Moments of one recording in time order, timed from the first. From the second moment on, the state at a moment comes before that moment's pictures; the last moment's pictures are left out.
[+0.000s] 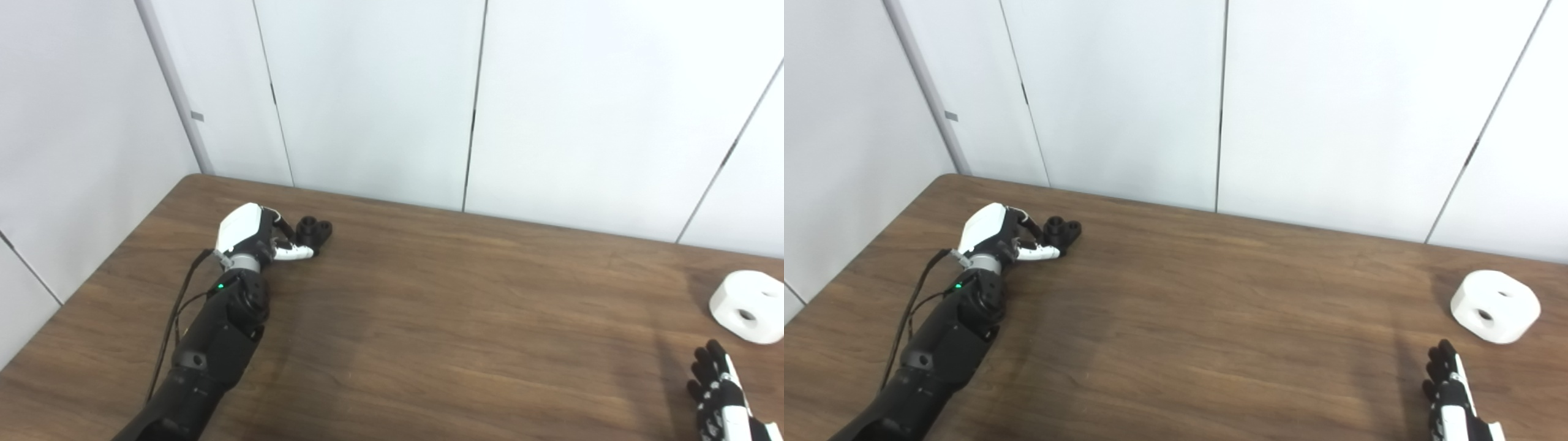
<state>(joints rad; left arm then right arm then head) -0.46 0.44 -0.06 0.39 0.58 0.43 0.10 0.17 -0.12 -0.09 -0.27 0.06 0.05 0.08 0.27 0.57</state>
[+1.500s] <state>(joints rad) -0.19 0.36 -0.26 -0.09 0.66 0.38 0.00 0.17 -0.12 -0.07 -0.27 0.02 0.06 0.07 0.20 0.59</state>
